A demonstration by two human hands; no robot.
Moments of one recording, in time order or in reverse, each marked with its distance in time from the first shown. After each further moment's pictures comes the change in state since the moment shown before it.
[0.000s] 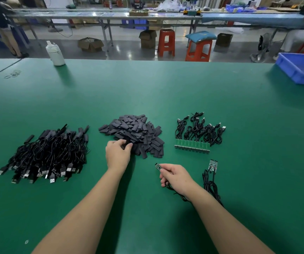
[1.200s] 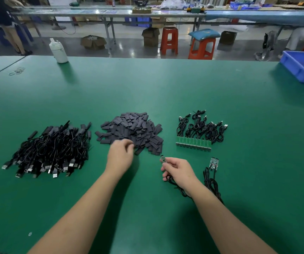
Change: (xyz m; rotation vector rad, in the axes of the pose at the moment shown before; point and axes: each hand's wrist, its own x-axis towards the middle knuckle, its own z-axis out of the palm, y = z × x) left_hand -0.022 0.006 -0.020 0.124 -0.151 0.191; right_hand -0.005 -0.010 -0.001 0.199 0.109 0.037
